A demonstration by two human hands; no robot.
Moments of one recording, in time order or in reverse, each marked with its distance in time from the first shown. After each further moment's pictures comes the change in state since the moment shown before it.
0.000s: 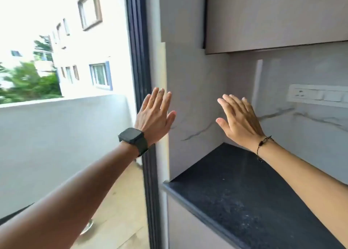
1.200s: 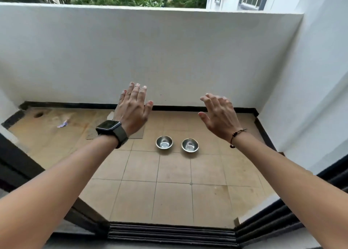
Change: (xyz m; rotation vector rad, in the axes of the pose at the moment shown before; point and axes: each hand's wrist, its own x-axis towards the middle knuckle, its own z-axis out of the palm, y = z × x) left_hand -0.303 -0.438 0.048 0.336 -0.269 -0.956; right_hand 0.086 -0.541 0.324 0.781 -0.427 -0.506
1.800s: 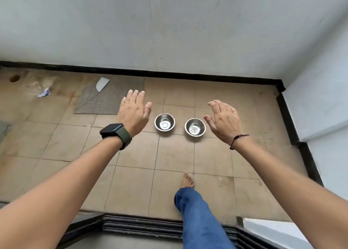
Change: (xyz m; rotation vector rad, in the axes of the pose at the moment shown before) left_hand 0.185 -0.078 0.236 -0.100 -0.322 -0.253; right_hand 0.140 0.106 0.250 0.107 -0.346 0.175
